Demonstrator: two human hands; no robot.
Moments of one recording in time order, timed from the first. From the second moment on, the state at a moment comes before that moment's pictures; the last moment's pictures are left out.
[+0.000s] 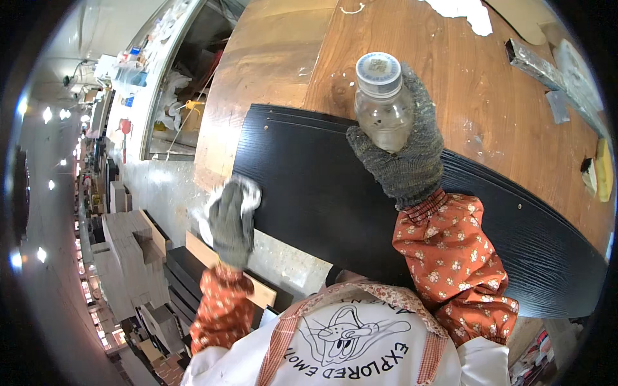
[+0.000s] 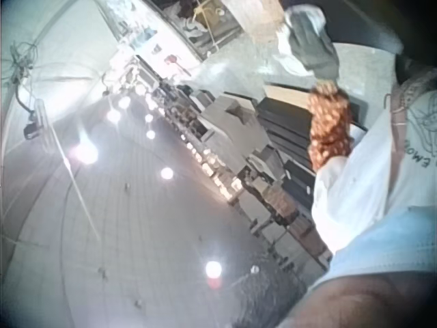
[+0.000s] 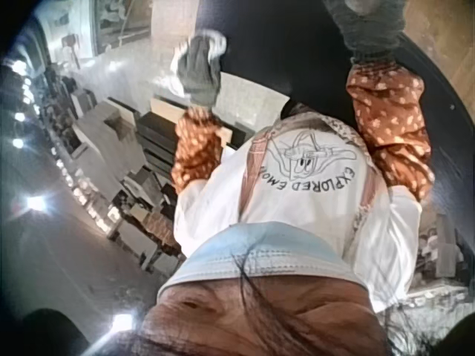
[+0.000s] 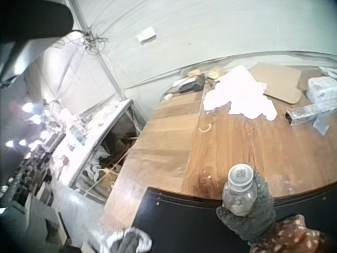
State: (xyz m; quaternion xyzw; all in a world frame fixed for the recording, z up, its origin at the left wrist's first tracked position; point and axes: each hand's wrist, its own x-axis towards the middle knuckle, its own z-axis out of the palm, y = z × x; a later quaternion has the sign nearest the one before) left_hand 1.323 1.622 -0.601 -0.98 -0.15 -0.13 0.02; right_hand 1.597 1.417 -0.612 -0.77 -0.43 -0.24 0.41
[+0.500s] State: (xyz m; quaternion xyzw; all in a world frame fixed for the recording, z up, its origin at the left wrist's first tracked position) left_hand 1.256 1.668 -0.623 -0.62 -0.50 -0.40 -0.45; right_hand 1.582 1.422 -0.624 -0.74 -0.26 -0.10 0.61
